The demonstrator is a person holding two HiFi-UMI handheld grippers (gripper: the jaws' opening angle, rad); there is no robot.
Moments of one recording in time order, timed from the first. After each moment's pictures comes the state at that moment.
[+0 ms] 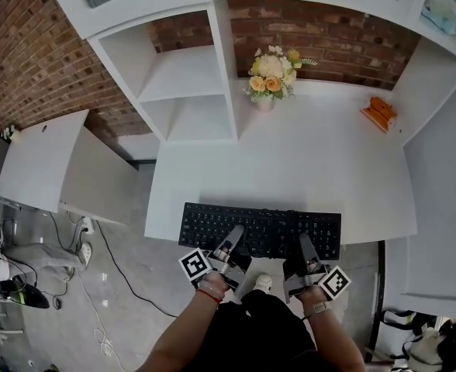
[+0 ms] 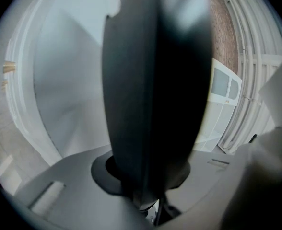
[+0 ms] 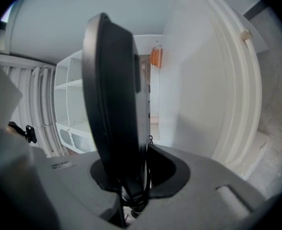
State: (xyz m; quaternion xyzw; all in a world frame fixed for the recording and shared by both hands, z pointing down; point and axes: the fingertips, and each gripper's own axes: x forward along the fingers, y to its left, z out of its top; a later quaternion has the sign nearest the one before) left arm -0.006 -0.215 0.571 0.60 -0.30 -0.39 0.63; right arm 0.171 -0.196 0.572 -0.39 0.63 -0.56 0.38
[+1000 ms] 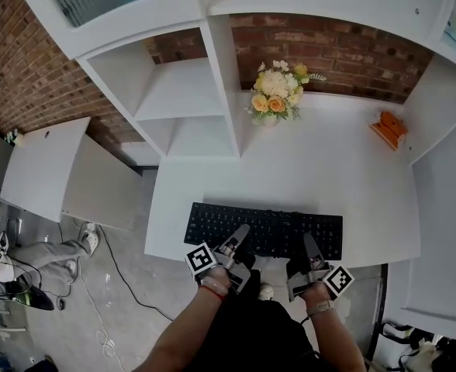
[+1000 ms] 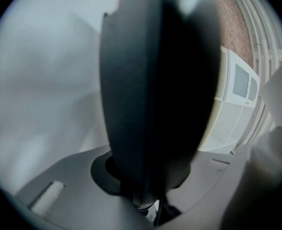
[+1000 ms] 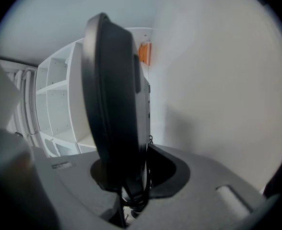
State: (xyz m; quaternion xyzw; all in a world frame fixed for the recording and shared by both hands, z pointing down) left arm 0.005 -0.289 0.589 0.57 -0.32 -0.36 0.67; right arm 0.182 -0.269 0.596 -0.41 0.58 -0.61 0.36
